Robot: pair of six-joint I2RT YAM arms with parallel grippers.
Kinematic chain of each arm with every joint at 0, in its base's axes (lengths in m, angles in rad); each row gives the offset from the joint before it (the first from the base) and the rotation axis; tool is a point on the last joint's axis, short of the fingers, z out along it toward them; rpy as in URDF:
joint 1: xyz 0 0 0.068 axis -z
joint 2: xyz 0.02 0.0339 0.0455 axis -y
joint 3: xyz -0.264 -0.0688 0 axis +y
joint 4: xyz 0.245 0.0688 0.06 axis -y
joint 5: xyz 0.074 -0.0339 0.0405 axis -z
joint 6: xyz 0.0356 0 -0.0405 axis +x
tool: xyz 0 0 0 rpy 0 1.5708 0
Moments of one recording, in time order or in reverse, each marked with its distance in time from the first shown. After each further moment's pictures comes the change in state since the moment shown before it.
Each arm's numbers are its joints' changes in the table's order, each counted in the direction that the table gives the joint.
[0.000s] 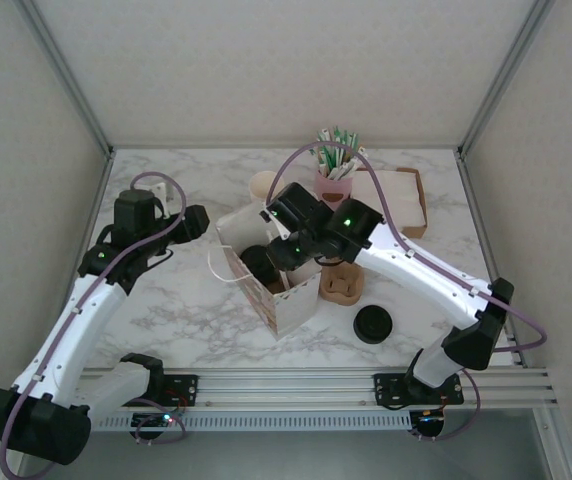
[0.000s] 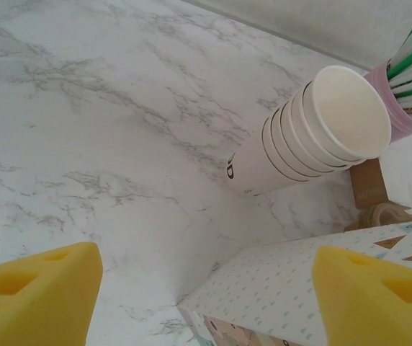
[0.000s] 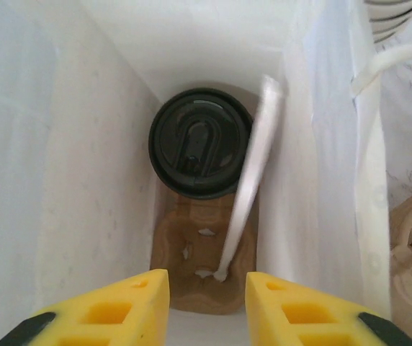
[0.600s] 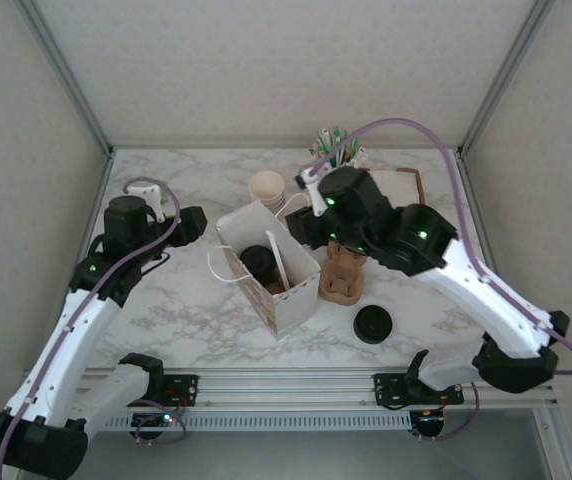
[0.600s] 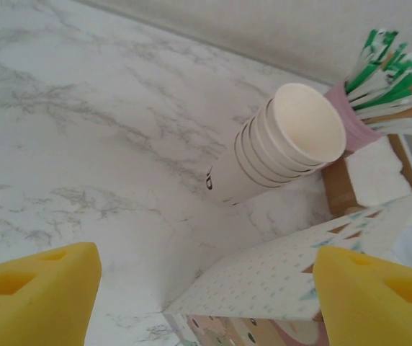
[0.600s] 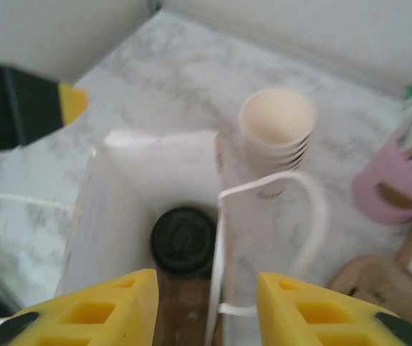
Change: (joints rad) left arm 0.007 0.105 0.022 0.028 0.023 -0.001; right arm -0.003 0.240 -0.039 0.133 0.198 -0.022
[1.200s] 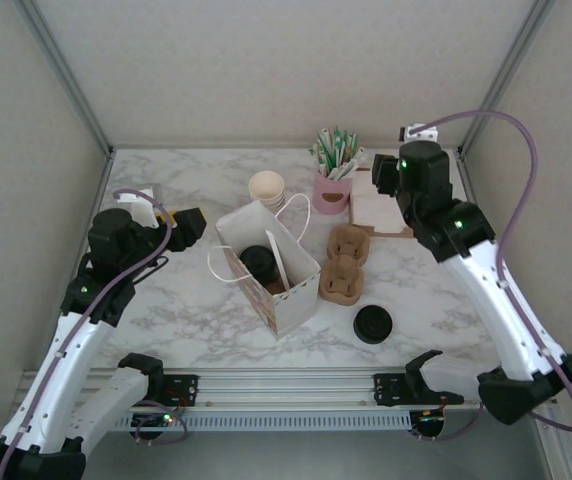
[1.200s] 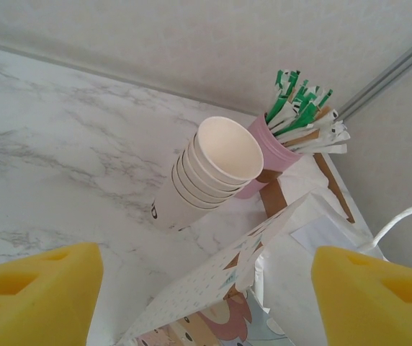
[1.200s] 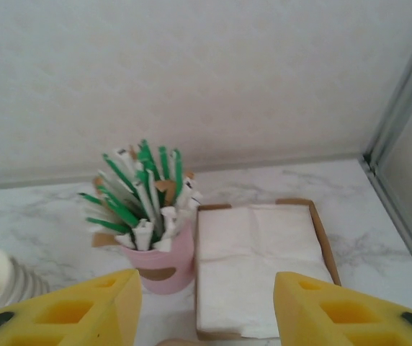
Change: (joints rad) left arm 0.002 0.117 0.060 0.119 0.100 -0.023; right arm 0.556 0.084 0.255 0.311 0.143 0.010
